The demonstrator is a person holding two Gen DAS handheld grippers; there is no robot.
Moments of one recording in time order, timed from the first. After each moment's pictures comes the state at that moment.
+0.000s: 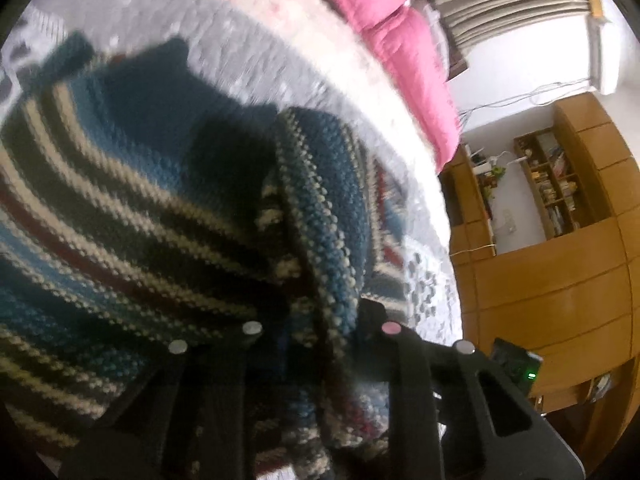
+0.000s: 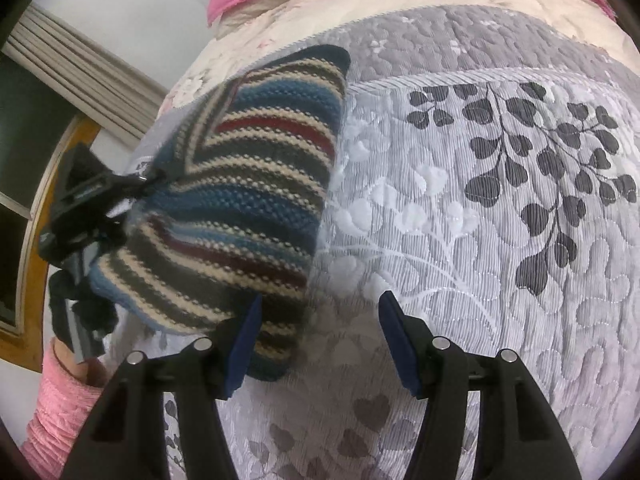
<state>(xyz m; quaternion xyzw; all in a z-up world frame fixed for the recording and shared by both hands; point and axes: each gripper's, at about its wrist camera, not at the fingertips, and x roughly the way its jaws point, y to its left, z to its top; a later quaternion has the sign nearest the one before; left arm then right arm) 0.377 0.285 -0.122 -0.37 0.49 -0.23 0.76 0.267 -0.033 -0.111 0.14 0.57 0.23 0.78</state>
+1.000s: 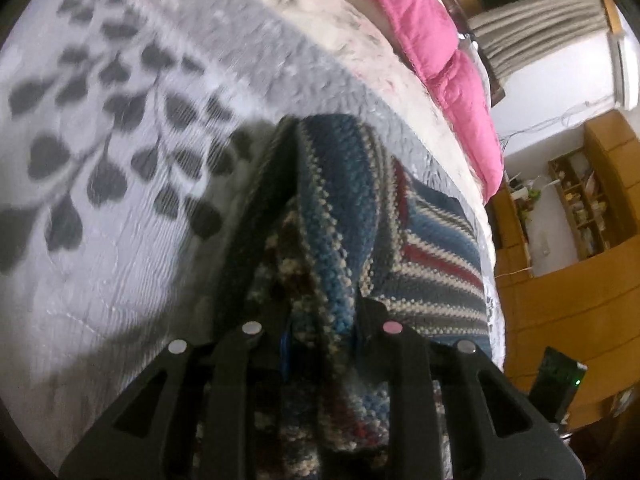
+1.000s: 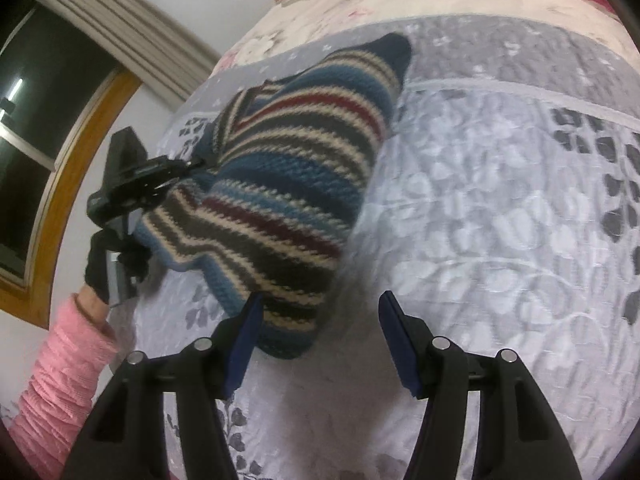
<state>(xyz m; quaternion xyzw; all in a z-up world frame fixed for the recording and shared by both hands) 0.361 0.449 -0.159 -0.36 0.49 -0.16 0.78 0.265 0.077 -0.105 0.09 0.57 0.31 0.76</state>
